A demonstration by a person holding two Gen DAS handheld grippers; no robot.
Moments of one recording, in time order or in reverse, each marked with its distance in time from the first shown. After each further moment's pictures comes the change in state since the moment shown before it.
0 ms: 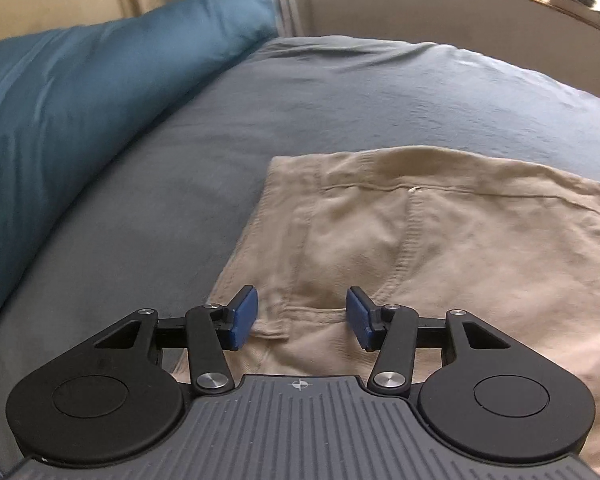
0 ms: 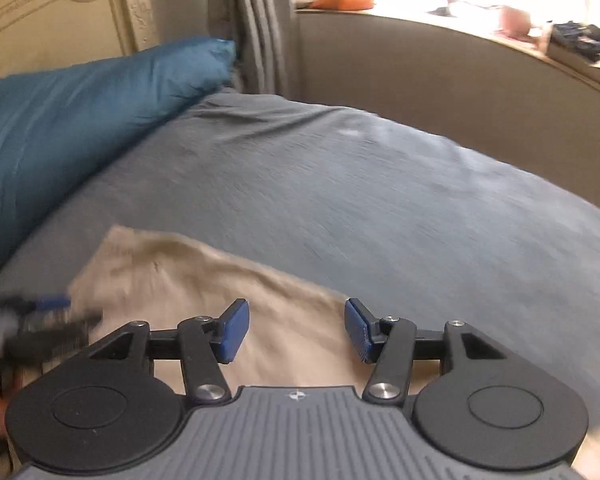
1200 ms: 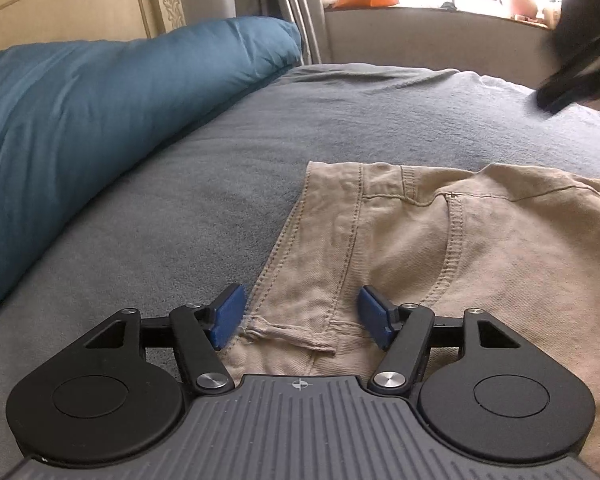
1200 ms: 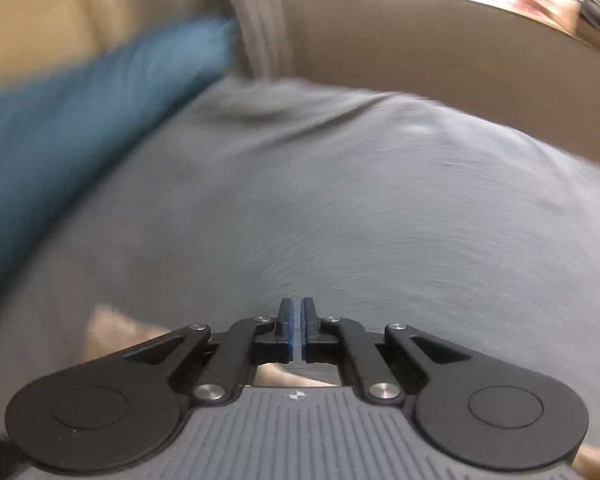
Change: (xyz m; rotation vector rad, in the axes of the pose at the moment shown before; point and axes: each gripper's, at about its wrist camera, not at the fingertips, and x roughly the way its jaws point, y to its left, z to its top) left arm 0.013 0.009 -0.015 -0.015 -0.123 0.041; right arm 0.088 0.042 0.048 0.207 -0.006 -0.027
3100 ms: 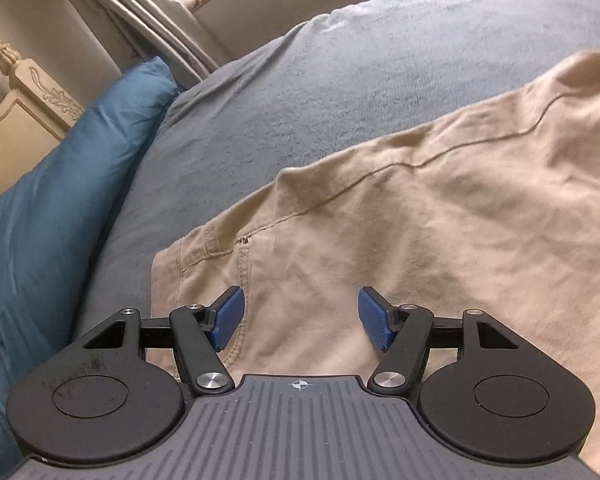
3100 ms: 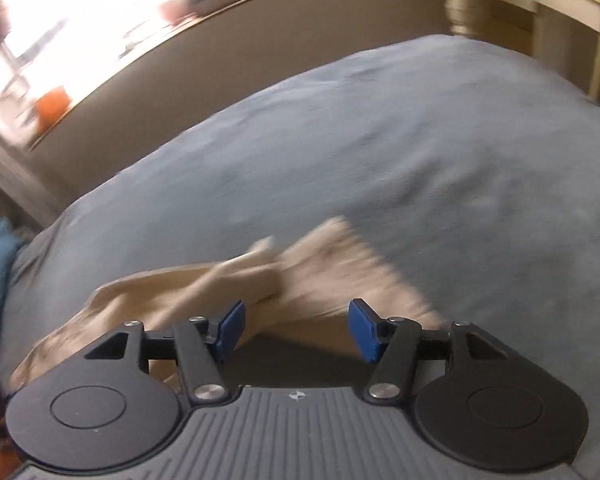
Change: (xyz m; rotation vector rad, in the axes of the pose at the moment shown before) left arm -0.025 -0.155 0.033 0.479 0.136 0.067; right arm -0.338 -0.337 -0.185 0.635 -0.107 -0.396
